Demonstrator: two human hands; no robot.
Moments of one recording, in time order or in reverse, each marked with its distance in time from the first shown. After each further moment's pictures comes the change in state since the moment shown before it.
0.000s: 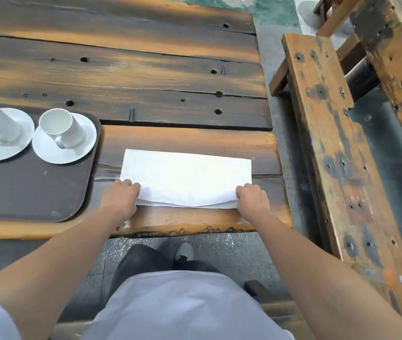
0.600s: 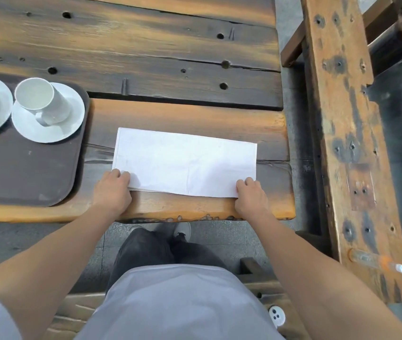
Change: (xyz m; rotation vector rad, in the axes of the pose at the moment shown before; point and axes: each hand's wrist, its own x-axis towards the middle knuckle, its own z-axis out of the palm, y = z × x) left_hand 0.004 -0.002 0.034 -0.186 0.014 -0.150; right_hand 0.005 0.002 0.044 0.096 -0.100 0.030
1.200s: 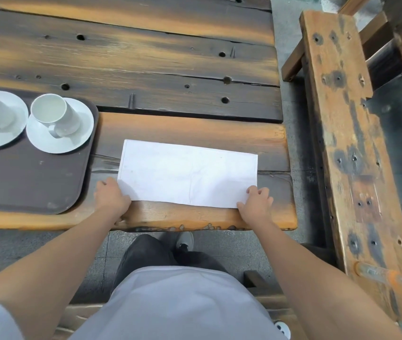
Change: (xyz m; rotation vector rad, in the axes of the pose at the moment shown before) left_hand 0.010 -0.002 -0.002 -0.348 -0.059 -0.424; right_hand 0.003 0.003 -0.001 0.365 -0.004 0.311
